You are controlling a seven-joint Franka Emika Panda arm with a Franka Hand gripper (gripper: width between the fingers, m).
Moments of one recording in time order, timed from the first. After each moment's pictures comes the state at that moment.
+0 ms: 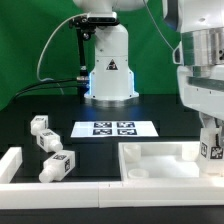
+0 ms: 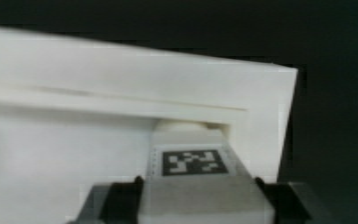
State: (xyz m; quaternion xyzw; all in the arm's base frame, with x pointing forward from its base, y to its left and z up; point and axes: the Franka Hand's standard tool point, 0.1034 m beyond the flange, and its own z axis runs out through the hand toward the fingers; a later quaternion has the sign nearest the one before) arm 0.638 0.121 0.078 -0.71 0.70 -0.01 0.08
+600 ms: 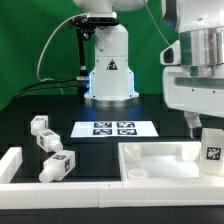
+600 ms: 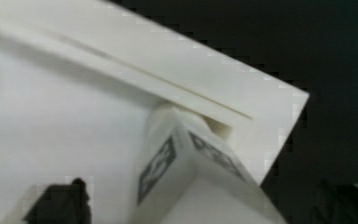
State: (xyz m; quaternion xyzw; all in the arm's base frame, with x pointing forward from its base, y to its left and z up) arm 0.639 0.111 0.077 -0.90 0.43 -0.03 0.07
